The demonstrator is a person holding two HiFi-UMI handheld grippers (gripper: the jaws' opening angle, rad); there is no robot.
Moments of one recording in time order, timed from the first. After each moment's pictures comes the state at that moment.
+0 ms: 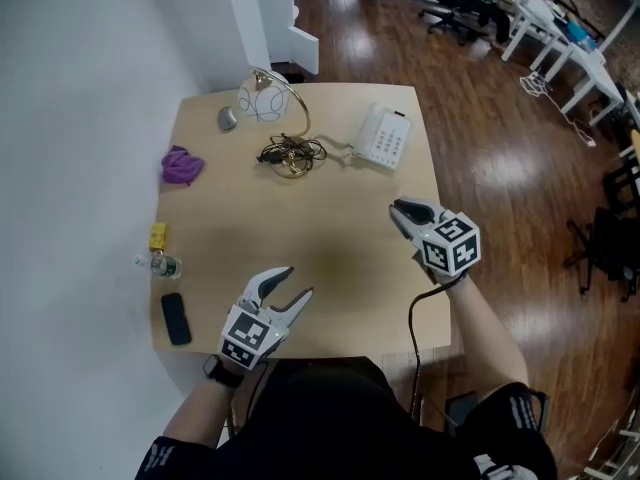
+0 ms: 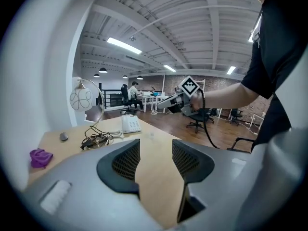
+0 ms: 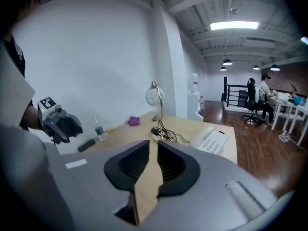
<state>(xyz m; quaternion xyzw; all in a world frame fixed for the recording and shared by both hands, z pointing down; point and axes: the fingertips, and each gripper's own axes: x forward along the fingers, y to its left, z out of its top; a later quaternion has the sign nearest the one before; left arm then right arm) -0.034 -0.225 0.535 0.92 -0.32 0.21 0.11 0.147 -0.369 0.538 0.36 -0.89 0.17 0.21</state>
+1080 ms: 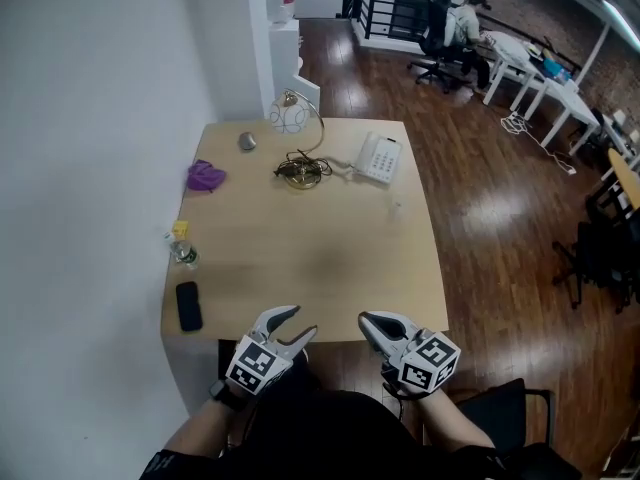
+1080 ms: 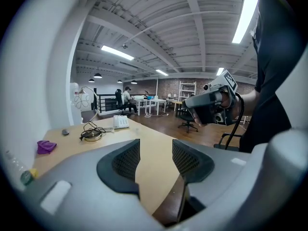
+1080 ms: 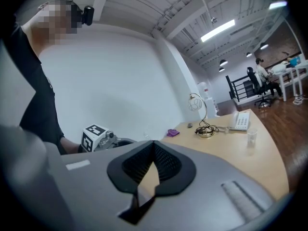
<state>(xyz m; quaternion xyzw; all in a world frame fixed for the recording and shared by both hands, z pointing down) -0.068 -0.044 0.528 0.93 -0.30 0.19 0.09 0.031 -0.038 0.475 0.33 -0.92 0.22 0.03</state>
